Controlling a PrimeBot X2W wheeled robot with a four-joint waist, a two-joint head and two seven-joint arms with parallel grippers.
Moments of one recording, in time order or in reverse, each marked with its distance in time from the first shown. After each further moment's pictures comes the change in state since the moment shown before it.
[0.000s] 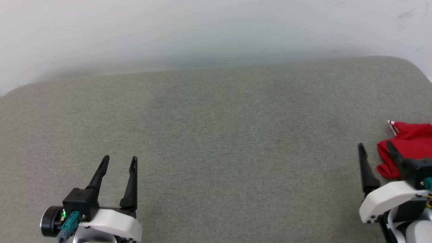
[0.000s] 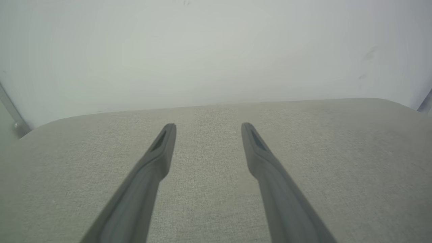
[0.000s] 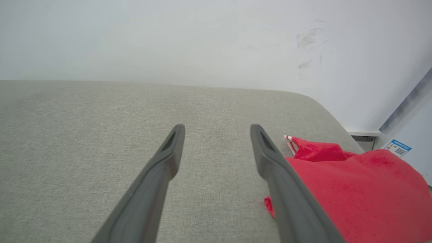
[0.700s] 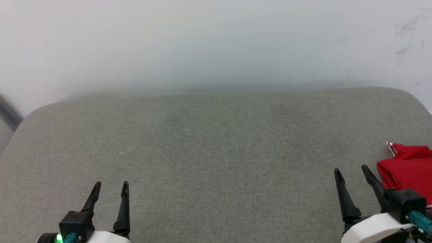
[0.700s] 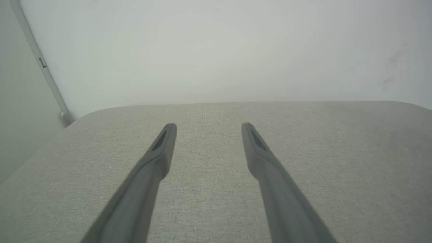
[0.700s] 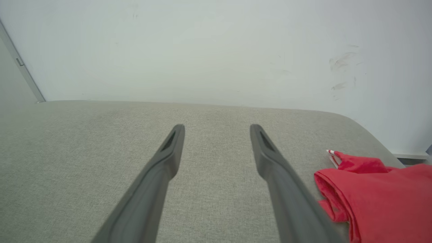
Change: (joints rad) left arm 0.119 0.018 0.022 0.008 -0.013 0.046 -0.004; right arm 0.200 0.060 0.110 -0.188 0.042 0.000 -0.008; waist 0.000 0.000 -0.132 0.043
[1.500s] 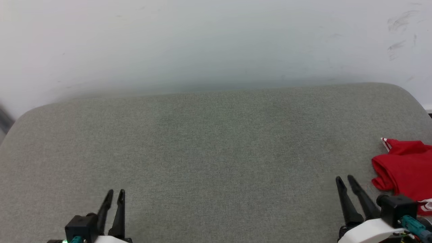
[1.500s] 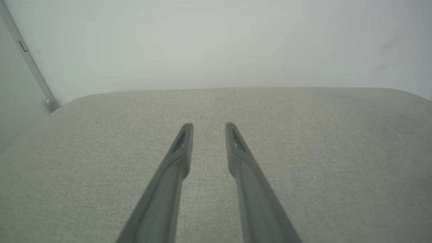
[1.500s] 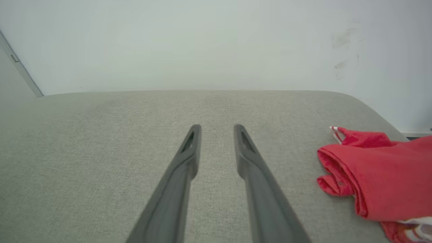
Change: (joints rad) left arm 0.001 -0.003 -0.014 0.030 -0.014 -0.005 0.003; right arm 0.007 0.008 0.016 0.037 0.025 0.000 -0.011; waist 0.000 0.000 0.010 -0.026
